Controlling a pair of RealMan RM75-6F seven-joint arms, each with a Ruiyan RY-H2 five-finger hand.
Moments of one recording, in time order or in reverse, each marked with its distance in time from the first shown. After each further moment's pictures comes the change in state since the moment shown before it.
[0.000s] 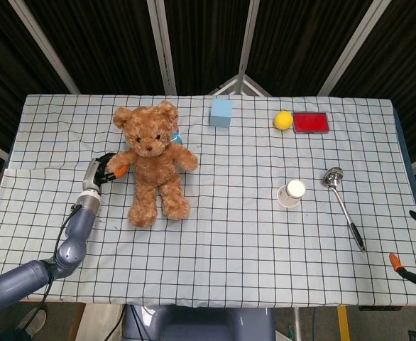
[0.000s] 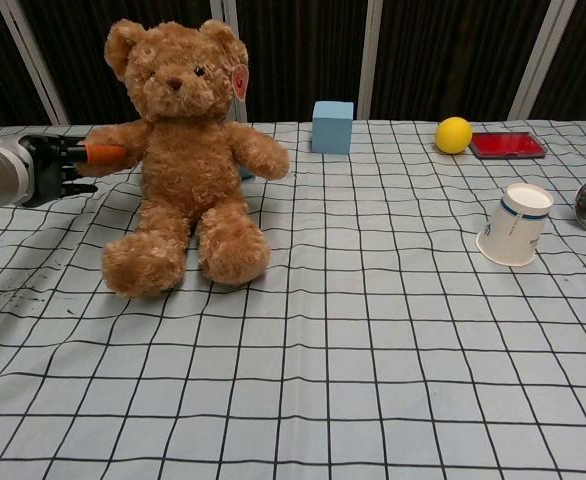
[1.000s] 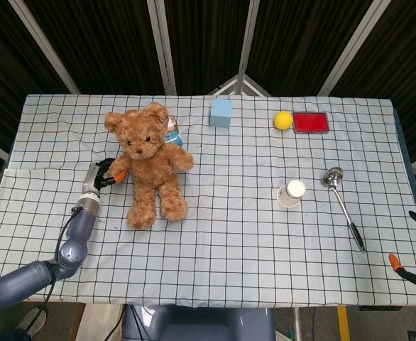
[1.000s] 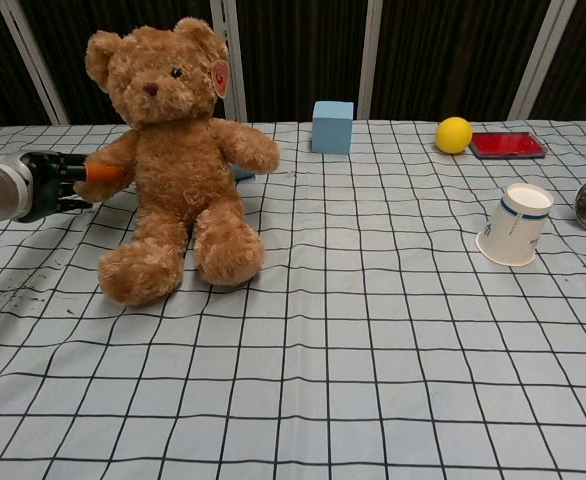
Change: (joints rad) left arm -0.001 -0.028 0.010 0.045 -0.040 -0.010 0.078; right arm 0.000 0.000 0.000 -0.006 0.002 0.001 -0.006
